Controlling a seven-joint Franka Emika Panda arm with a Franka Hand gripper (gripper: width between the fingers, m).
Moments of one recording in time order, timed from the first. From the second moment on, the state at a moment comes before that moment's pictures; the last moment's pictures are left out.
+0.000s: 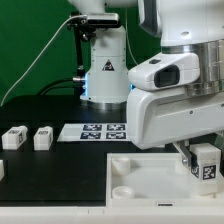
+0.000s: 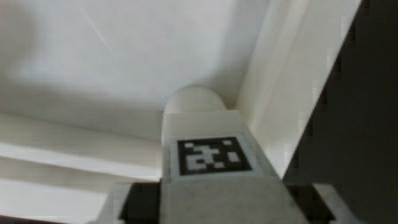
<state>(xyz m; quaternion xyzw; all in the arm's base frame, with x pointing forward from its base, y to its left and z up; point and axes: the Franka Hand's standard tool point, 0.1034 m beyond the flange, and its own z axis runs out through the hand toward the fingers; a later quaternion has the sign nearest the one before) 0.623 0.117 0.072 -0.99 -0.12 -0.03 0.06</state>
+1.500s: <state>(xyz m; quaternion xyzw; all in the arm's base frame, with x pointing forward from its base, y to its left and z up) 0.626 0.118 0.070 -0.90 0.42 -0.01 0.08</state>
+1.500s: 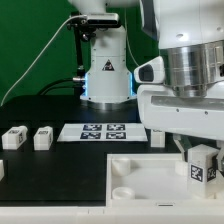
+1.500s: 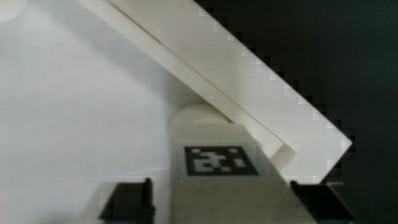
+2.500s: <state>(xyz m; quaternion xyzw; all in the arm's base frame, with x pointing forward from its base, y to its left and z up) 0.626 0.118 0.070 -0.98 -0.18 0.01 0.03</state>
